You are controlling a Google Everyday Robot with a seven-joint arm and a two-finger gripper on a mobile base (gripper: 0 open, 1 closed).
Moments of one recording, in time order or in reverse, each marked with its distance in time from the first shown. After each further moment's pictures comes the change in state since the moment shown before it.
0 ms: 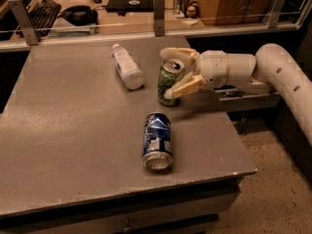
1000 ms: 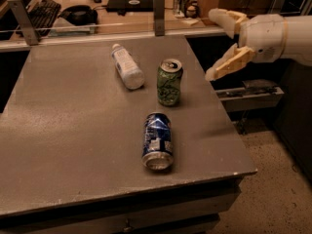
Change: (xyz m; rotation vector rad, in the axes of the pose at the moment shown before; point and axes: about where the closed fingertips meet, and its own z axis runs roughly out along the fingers) arm -0.087 -0.002 -0.079 0.145 0.203 -0.033
